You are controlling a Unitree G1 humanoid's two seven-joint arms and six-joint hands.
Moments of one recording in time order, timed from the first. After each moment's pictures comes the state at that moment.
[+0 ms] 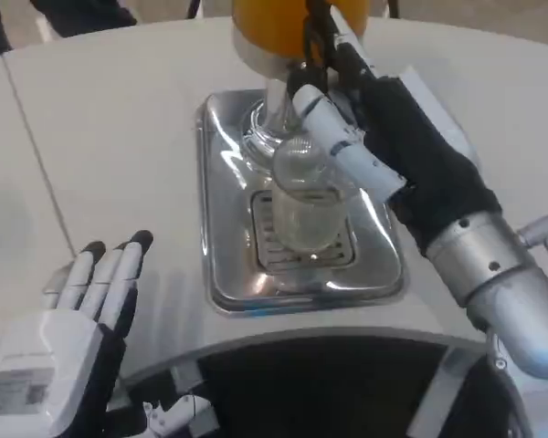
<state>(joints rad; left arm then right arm) 0.28 0.42 -0.01 -0.38 0.89 -0.11 0.26 -0.54 -0.08 0.12 -0.46 -0.34 0.40 0.28</state>
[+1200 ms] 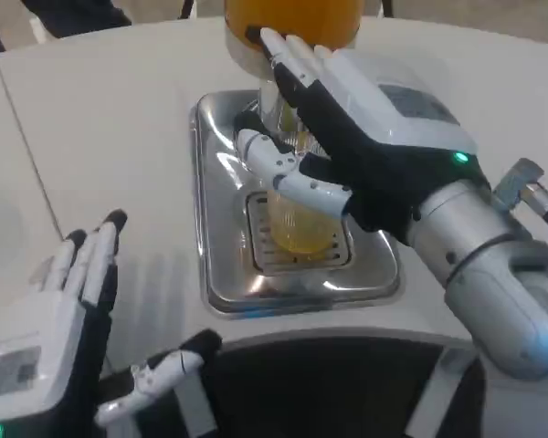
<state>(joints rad) 0.14 0.35 -0.01 -0.28 0.84 -0.06 0.28 -0.73 -0.25 0.45 -0.65 -1.04 0.72 0.68</state>
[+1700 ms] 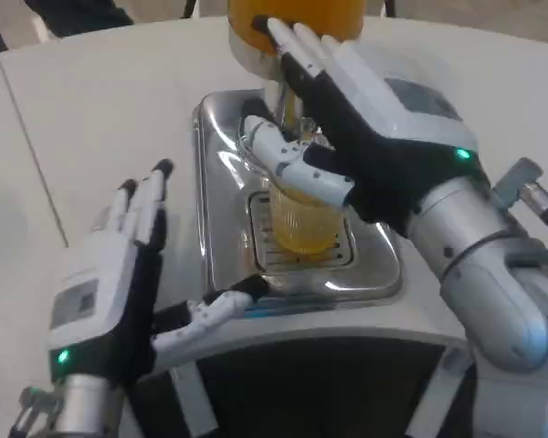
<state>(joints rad) -0.14 0.29 -0.10 -0.07 0.73 -0.06 0.28 -0.70 -0.18 0.39 -0.59 -1.07 0.64 0.65</state>
